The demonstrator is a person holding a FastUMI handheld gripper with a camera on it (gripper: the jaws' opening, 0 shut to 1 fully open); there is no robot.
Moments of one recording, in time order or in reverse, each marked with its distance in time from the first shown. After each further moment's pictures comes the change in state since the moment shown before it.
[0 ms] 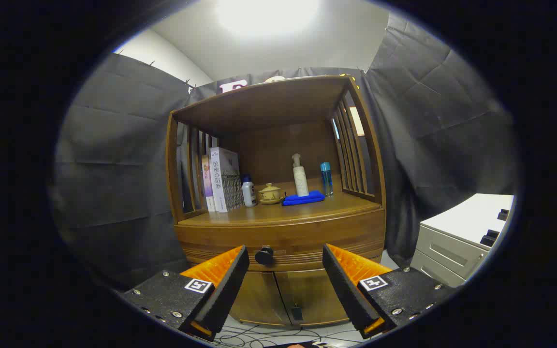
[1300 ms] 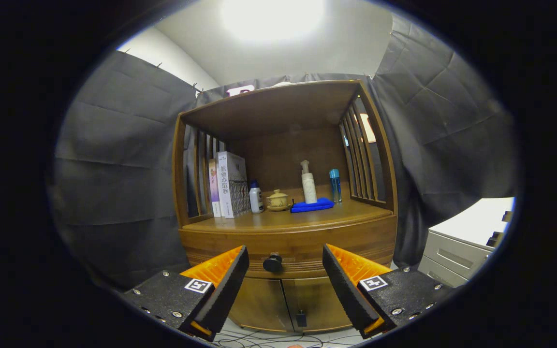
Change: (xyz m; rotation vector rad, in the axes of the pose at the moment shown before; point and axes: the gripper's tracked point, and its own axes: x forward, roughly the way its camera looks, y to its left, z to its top) arm 0.025 0.016 0.005 -0.007 -0.055 0.025
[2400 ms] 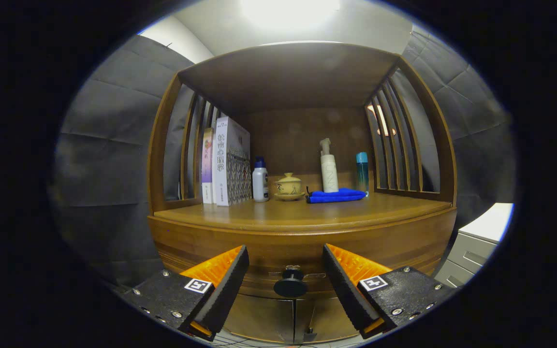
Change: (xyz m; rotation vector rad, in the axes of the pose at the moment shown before) arm 0.125 0.030 -0.071 -0.091 0.072 0.001
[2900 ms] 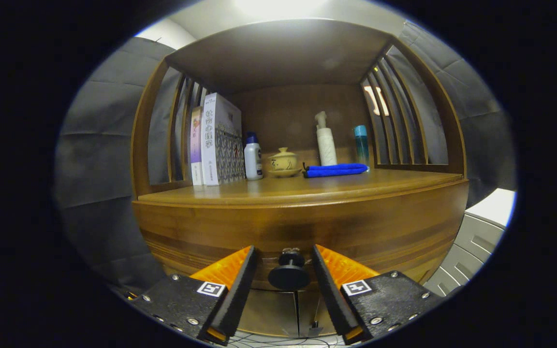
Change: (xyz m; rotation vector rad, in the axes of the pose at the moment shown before) arm 0.009 0.004 -0.035 0.032 0.115 -0.004
